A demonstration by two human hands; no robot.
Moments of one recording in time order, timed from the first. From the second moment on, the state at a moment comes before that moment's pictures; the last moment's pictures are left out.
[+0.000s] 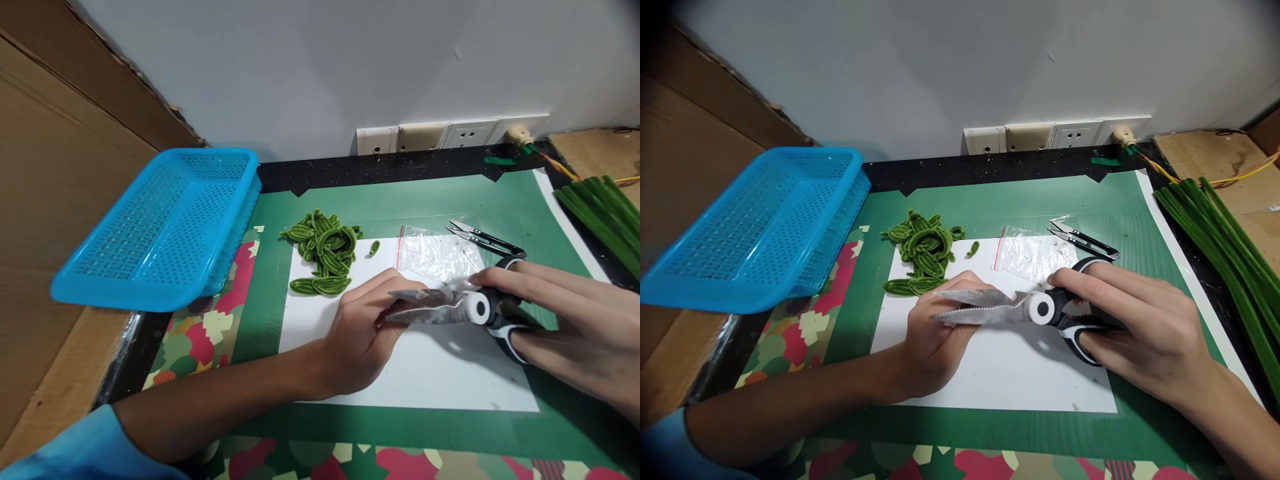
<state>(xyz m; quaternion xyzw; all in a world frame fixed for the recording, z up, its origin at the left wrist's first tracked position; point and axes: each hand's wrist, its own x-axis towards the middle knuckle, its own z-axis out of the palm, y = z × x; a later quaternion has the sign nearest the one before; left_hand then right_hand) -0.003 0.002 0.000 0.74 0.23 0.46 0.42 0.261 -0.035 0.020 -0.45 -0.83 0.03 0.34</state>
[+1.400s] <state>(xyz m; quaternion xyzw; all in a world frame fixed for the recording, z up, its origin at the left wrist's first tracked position) -0.002 0.002 -0.006 0.73 0.17 0.52 0.40 0.266 -0.033 0.016 -0.42 -0.84 0.01 0.35</state>
